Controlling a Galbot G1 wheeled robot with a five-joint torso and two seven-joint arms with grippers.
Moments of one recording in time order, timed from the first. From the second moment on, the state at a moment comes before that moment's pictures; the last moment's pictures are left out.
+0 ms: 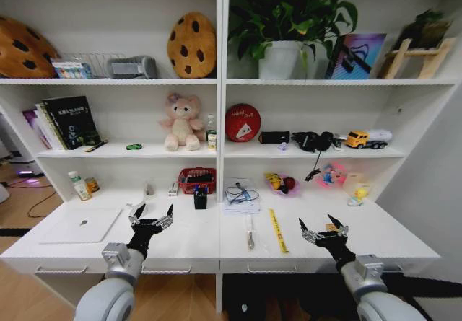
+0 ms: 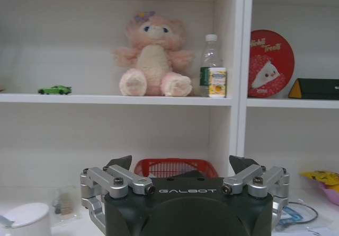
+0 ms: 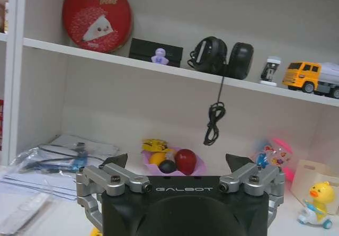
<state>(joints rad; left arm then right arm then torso) 1.55 -1.19 -0.58 -2.34 -0.41 0.30 -0.19 -1.73 1.21 0.82 2.30 0.28 -0.26 0.00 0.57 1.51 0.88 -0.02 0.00</state>
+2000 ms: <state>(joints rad) 1.55 -1.19 -0.58 -2.34 -0.41 0.30 -0.19 -1.37 1.14 0.59 1.91 0.64 -0.57 0.16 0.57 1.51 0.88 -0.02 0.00</state>
